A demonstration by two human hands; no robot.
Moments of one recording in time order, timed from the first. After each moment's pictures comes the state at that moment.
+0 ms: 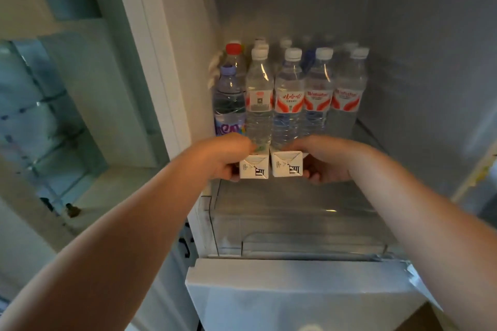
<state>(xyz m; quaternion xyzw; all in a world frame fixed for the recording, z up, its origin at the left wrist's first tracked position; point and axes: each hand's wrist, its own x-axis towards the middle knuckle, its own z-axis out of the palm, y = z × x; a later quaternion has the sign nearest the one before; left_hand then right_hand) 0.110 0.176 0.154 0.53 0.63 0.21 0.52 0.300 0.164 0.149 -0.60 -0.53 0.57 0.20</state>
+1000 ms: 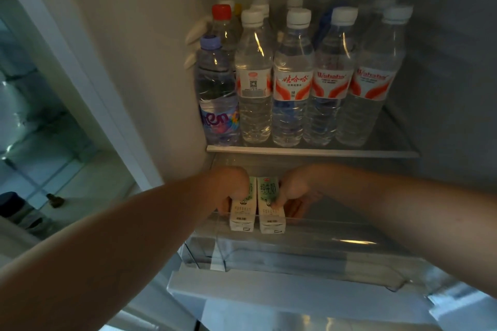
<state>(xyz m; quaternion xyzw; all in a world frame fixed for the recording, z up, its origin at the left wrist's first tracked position) 0.137 0.236 0.061 0.57 0.71 -0.12 0.38 0.289 0.256 0.034 -0.60 -0.56 0.56 -0.13</state>
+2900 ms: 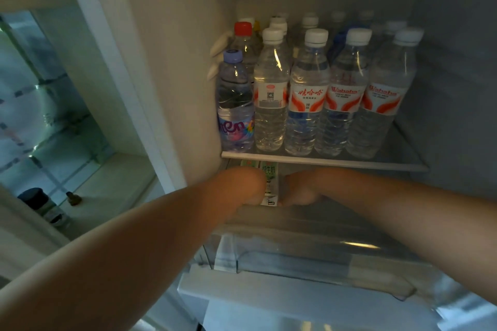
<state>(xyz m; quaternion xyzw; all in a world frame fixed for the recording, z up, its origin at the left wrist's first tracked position) 0.139 0.220 0.085 0.73 0.64 -0.17 0.15 0.271 0.223 0.094 -0.52 -0.79 0.25 -0.21</state>
